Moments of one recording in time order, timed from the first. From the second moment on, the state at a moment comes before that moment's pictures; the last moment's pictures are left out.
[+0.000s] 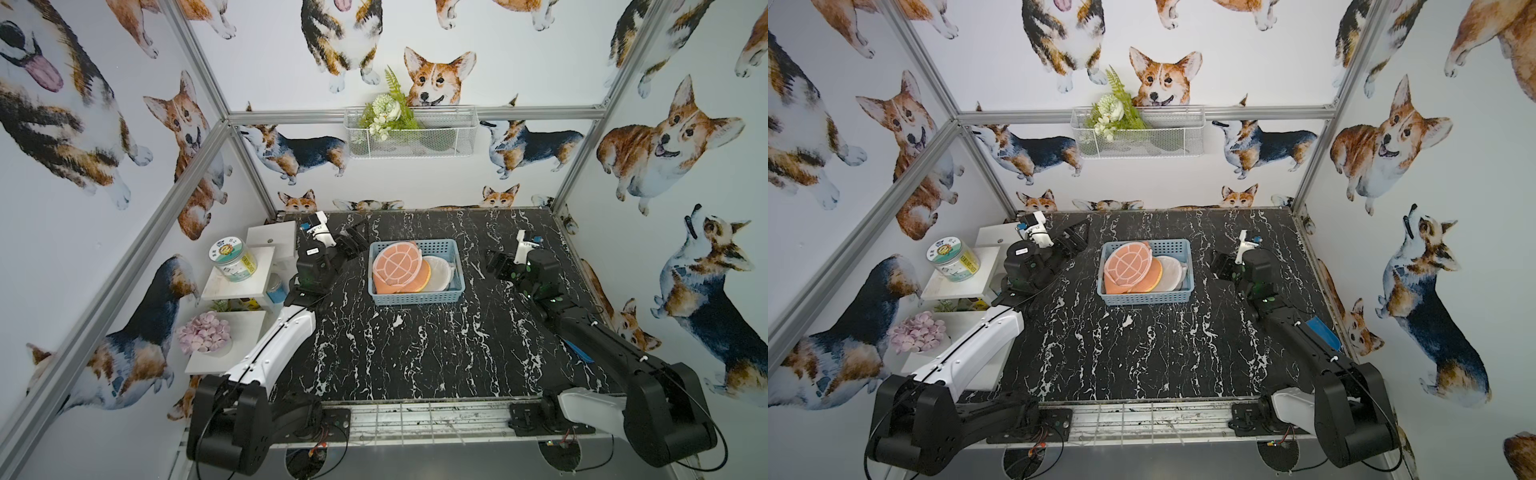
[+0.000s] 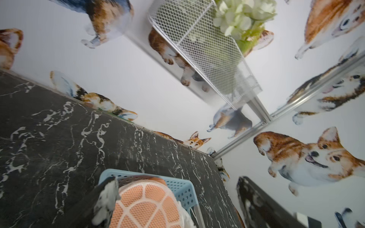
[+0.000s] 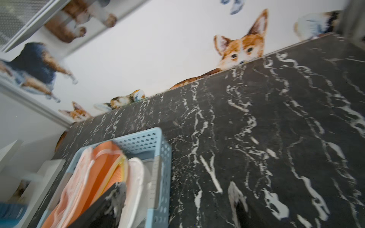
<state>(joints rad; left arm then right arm) -0.21 1.20 0.79 0.34 0.19 -0.74 0.24 1.20 0.70 0.15 -0.03 0.43</state>
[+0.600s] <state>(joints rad) -0.22 1.20 0.91 0.07 0.35 -0.79 0.63 1.60 1.20 -0.09 0.09 -0.04</state>
